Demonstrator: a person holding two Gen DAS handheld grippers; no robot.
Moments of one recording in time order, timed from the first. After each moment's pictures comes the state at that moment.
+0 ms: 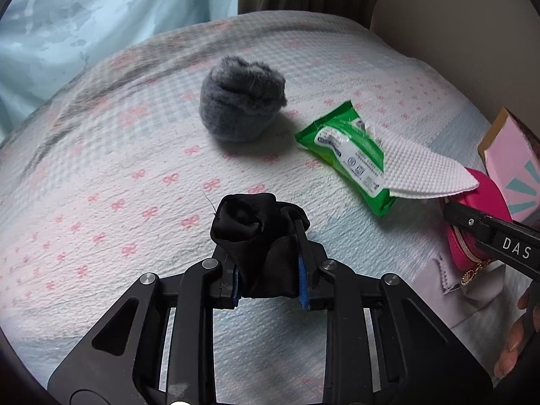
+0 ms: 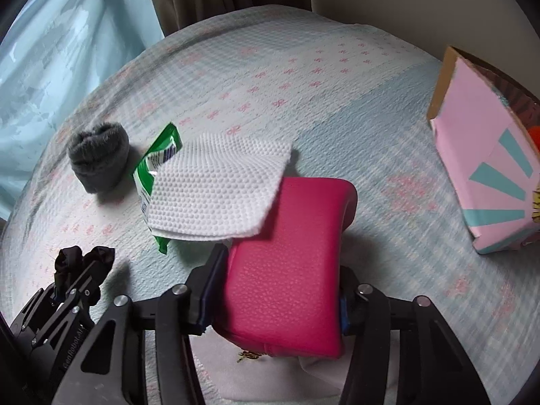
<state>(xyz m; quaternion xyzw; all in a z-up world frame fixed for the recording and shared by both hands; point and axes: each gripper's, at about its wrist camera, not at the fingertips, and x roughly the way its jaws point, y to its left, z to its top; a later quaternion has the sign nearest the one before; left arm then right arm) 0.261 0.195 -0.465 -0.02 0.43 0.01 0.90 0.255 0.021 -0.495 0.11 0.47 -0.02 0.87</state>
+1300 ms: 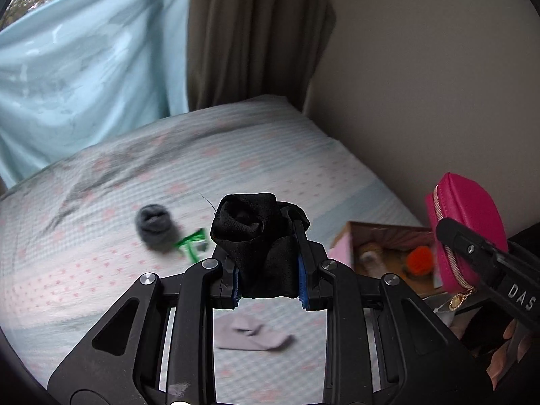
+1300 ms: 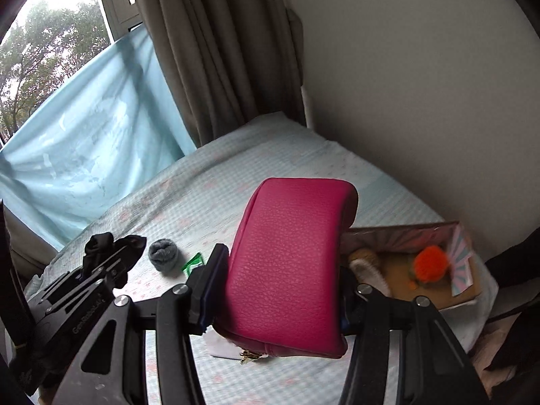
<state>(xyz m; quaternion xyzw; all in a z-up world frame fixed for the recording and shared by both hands) 0.247 -0.009 -0.182 -0.05 0.39 -0.03 0.92 0.189 -0.151 -0.211 0.10 0.38 0.03 0.92</state>
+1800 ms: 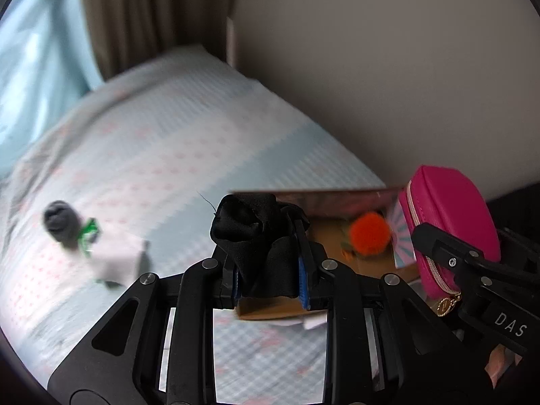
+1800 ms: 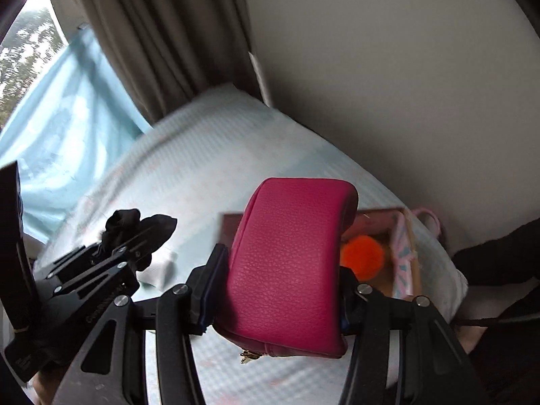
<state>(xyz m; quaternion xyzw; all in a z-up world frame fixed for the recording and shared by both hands) 0.317 -0.211 -0.254 0.01 0.49 -0.12 0.86 0.223 -0.309 -0.273 0.12 0.47 0.01 0.87</state>
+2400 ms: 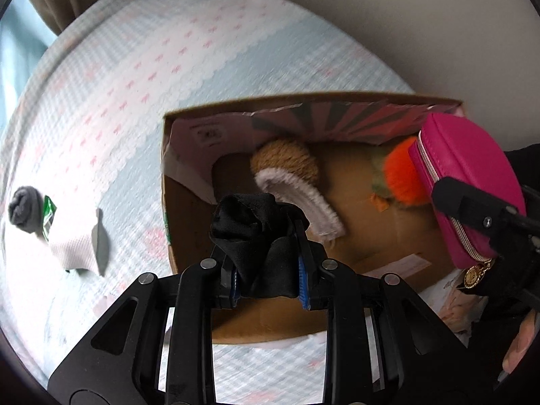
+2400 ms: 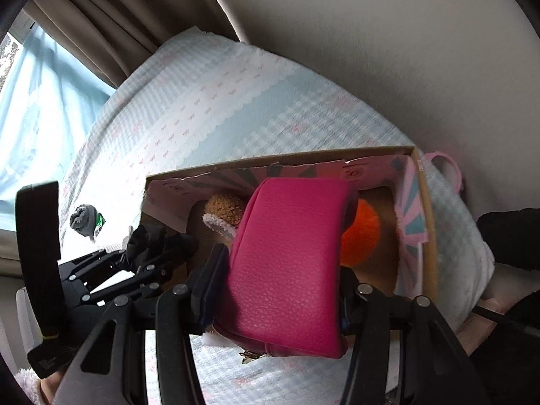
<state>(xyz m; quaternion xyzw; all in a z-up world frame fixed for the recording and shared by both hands) 0.359 -0.250 -0.383 0.08 0.63 -0.11 0.76 0.277 -0.359 -0.386 0.17 0.57 0.05 0.80</state>
